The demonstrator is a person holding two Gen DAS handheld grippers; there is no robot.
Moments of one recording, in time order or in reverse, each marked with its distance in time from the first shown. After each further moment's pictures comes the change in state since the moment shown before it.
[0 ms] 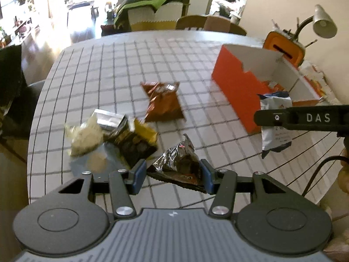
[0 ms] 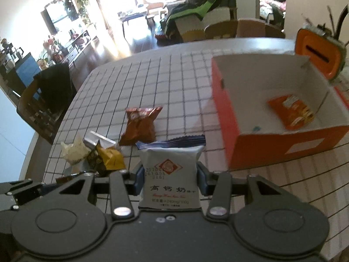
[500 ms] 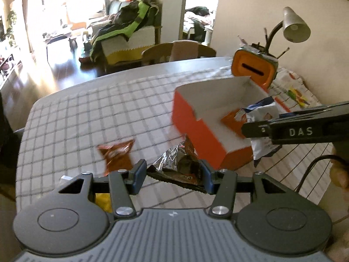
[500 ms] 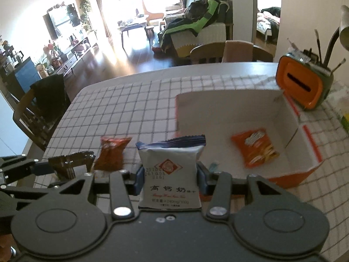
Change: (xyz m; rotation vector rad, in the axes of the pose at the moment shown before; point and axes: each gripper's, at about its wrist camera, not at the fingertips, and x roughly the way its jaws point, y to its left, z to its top) left arm 0.000 -0.092 0.074 0.143 -0.107 -0.043; right arm -0.026 -0.067 0.056 -0.061 -0.055 -0.022
